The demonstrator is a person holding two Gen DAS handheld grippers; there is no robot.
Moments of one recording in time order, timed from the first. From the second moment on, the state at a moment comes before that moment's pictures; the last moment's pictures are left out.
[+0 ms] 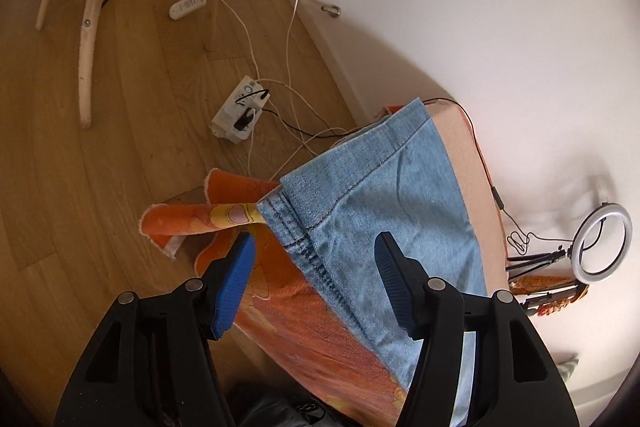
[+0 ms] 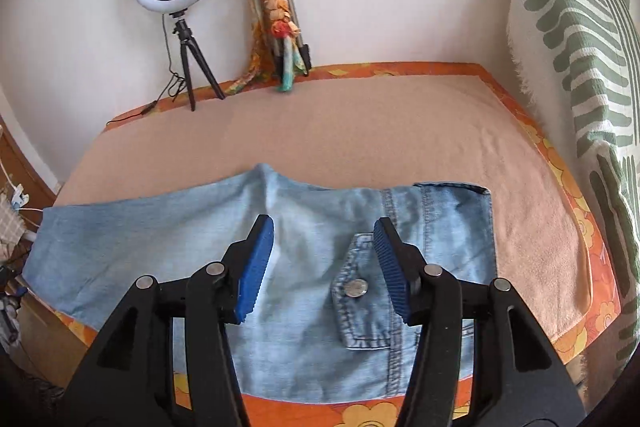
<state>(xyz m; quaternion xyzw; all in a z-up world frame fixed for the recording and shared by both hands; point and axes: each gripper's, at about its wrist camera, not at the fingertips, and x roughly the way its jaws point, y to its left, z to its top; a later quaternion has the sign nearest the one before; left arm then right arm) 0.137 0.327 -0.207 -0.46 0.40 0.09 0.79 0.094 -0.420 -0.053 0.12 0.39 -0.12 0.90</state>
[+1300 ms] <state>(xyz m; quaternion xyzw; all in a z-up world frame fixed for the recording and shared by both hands) 0.166 0.285 -0.168 -0.36 0.33 0.08 0.87 0.149 -0.300 -0.091 0.10 0.42 0.00 0.90</state>
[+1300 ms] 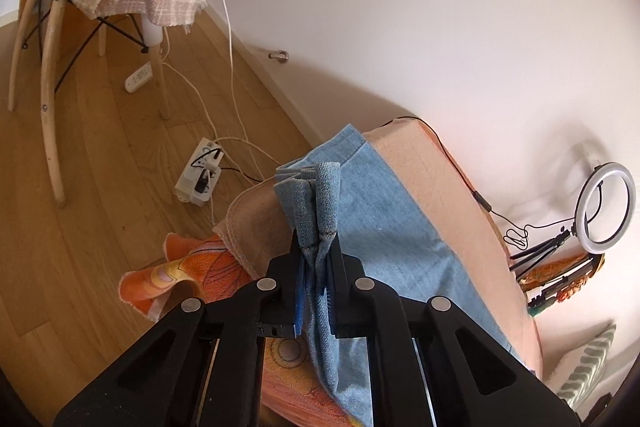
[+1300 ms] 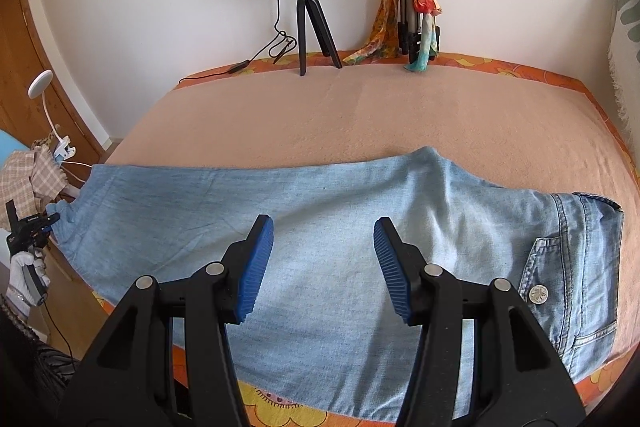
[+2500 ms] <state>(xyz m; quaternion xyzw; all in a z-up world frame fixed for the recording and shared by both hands) 0.174 0.047 -0.124 -0.16 0.40 -0.24 0.87 0.305 -0.118 -0.200 0.34 0.55 0.29 0.70</state>
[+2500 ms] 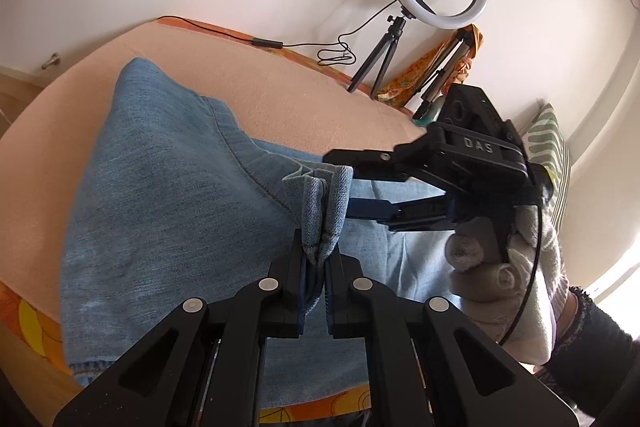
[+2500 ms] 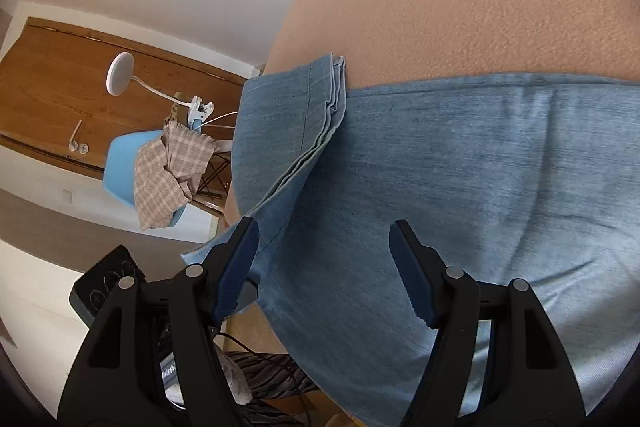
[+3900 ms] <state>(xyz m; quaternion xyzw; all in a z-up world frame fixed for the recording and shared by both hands) 0.127 -0.126 -0.098 -0.08 0.39 -0.43 0.81 0.253 -0.253 -0.081 0.22 0.41 0.12 0.87</state>
